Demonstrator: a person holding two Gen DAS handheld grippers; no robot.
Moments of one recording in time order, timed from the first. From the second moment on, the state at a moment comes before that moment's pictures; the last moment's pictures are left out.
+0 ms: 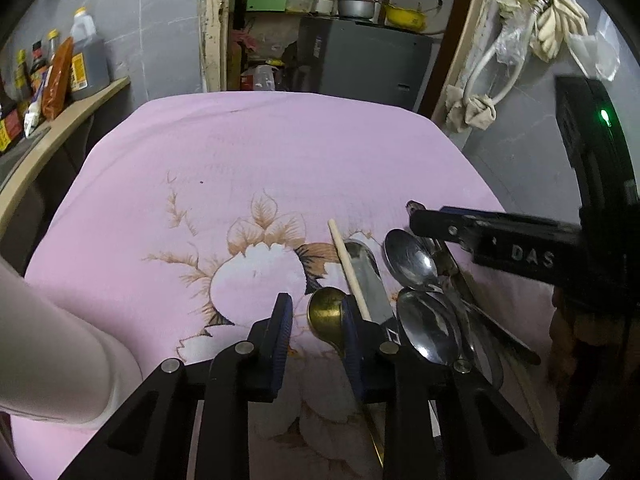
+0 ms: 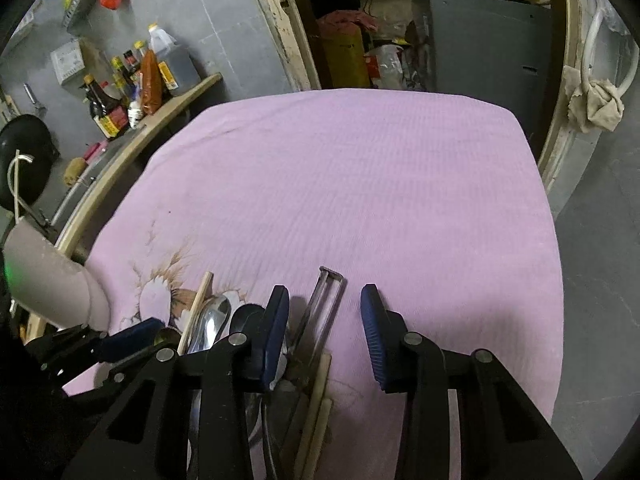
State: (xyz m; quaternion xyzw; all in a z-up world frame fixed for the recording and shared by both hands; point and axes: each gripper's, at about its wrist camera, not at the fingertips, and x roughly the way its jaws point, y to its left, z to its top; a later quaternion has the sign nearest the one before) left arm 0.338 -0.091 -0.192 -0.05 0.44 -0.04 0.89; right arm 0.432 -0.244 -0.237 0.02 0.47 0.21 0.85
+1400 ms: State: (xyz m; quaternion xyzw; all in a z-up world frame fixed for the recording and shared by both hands) left arm 0.247 -0.039 -0.038 -0.07 0.26 -0.04 0.96; right arm 0.280 -0.291 -0.050 0.16 0.28 0.11 0.94
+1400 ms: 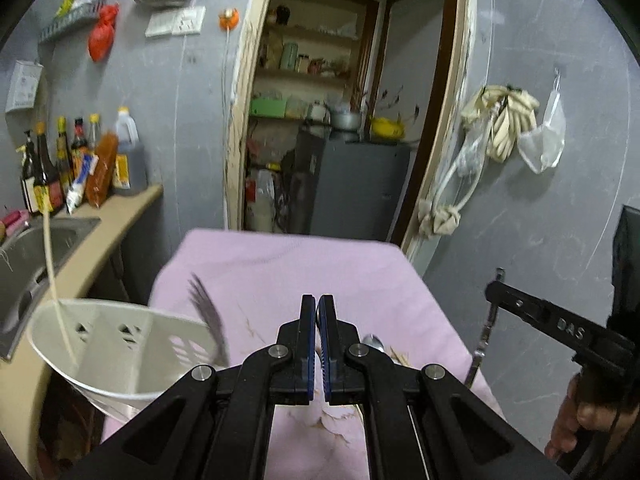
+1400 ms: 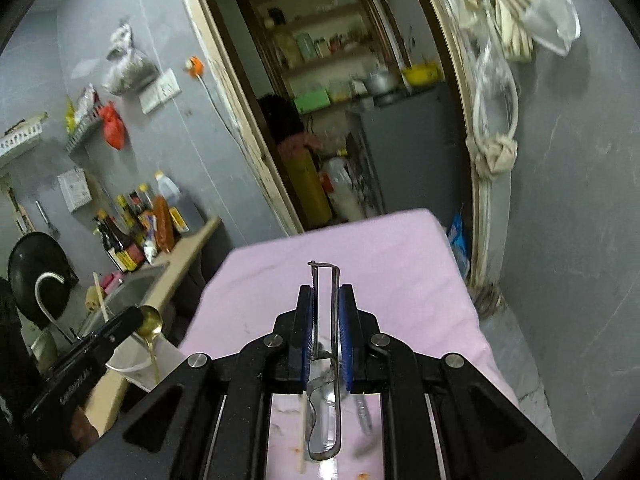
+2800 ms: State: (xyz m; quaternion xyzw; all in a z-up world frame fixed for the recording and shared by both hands) left arm 0.252 0.165 -0.020 -0.05 0.16 0.16 0.97; right arm 0.288 -0.064 -0.011 0.06 0.19 0.24 0.95
